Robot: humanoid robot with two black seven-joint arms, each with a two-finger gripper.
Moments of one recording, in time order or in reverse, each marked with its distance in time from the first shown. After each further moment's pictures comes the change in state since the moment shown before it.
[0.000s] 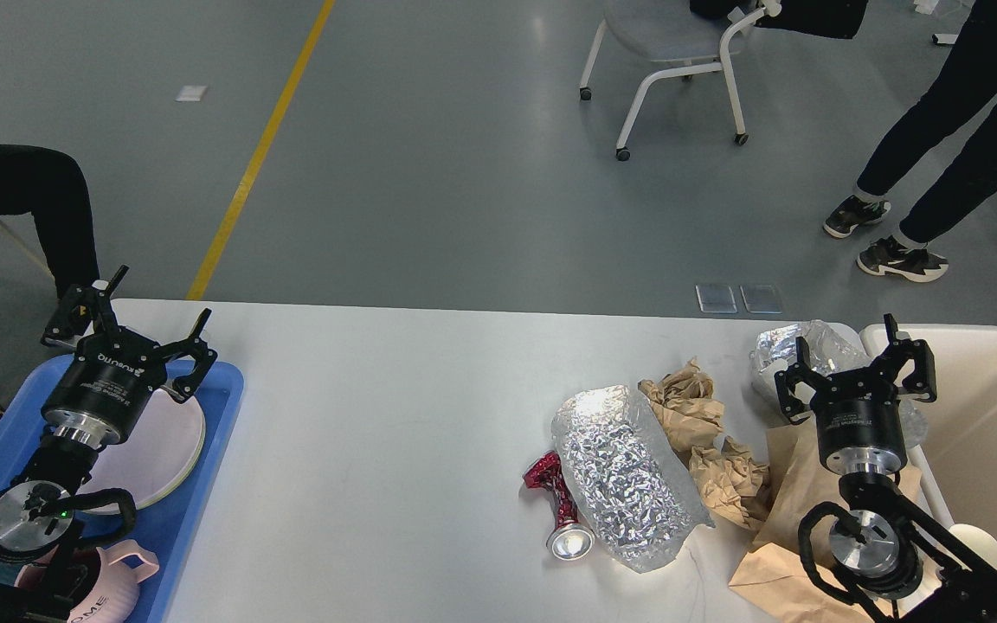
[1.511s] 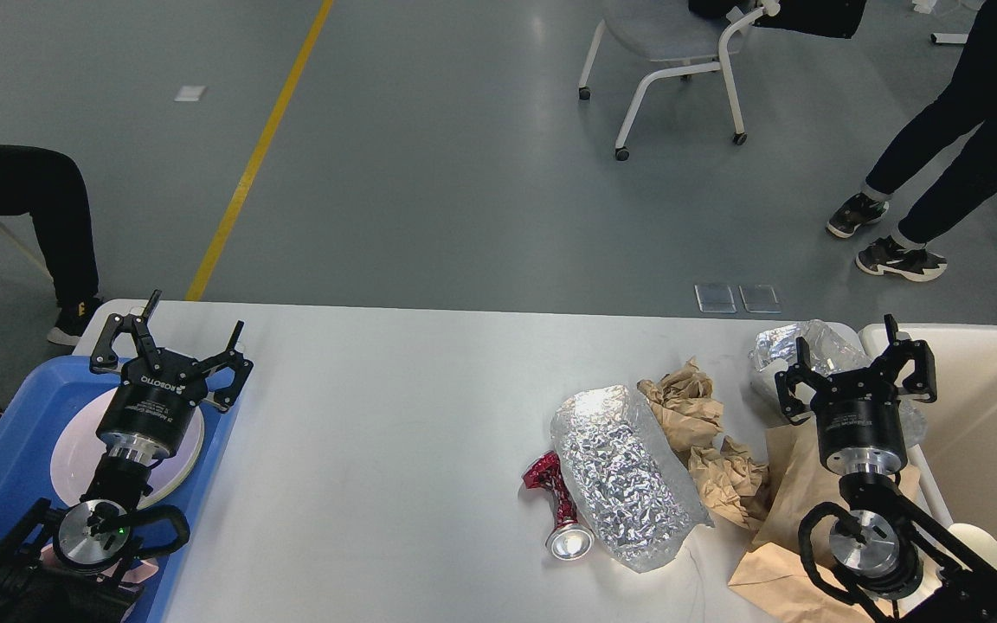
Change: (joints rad) left arm -0.139 -0.098 0.083 0.388 -0.058 -0.278 -0.121; right arm 0.000 0.000 0.000 -0.002 0.000 0.000 0.000
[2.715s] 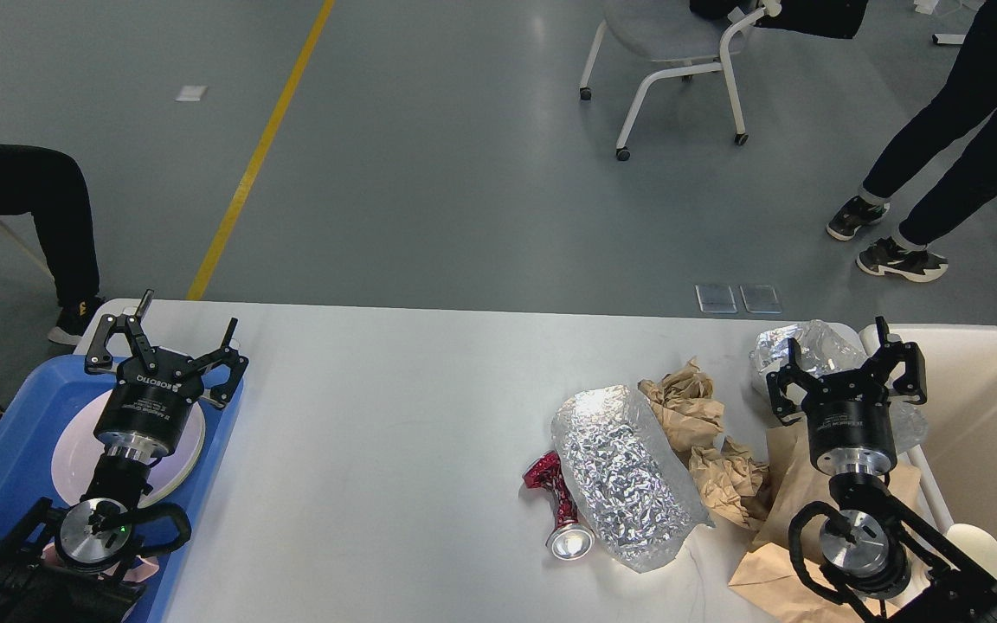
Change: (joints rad) left arm -0.008 -0.003 -0.001 0.014 -0.013 0.006 -0.023; right arm 0.003 0.026 0.006 -0.006 0.000 -0.002 0.000
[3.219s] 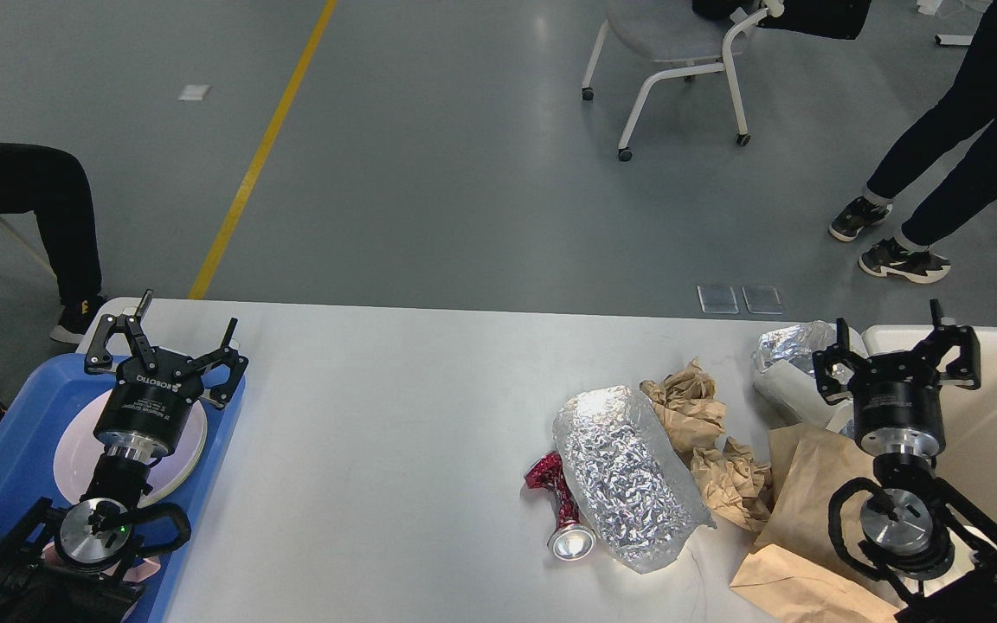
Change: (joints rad) left arm 0.000 0.000 0.000 0.000 0.000 -0.001 0.000; right arm 0.020 -0.077 0.088 -0.009 0.062 -0.001 -0.023
